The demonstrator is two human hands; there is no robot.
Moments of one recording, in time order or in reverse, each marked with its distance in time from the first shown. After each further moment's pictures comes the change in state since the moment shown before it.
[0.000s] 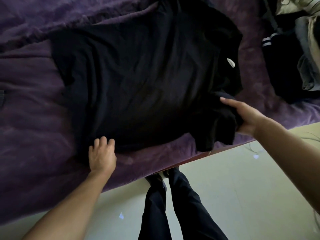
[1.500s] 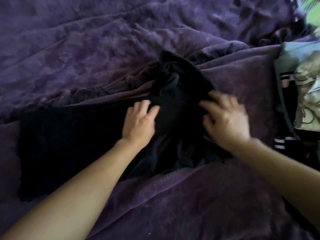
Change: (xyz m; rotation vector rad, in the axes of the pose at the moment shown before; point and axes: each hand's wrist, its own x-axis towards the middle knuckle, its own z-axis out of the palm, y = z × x) left_hand 0.345 0.181 -0.211 -0.279 0.391 0.355; right_hand 0.164 -0.270 0.064 -1.634 0.529 -1.256
